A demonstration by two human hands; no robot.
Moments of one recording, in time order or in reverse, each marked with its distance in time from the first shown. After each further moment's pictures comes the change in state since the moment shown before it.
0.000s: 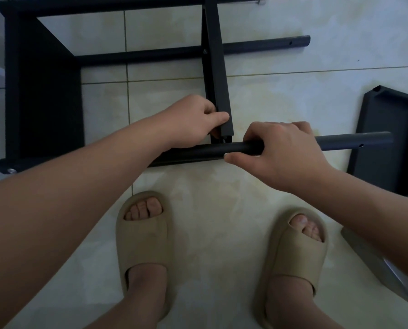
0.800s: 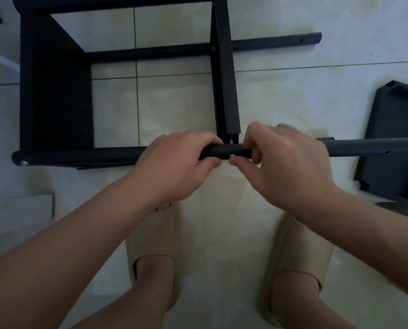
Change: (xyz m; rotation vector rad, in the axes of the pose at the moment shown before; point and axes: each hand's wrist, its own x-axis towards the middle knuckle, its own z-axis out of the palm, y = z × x) left_hand -0.078 -0.022 0.019 0.305 0.101 0.172; right_hand -0.033 -0.033 -0.009 -0.001 0.186 -0.166
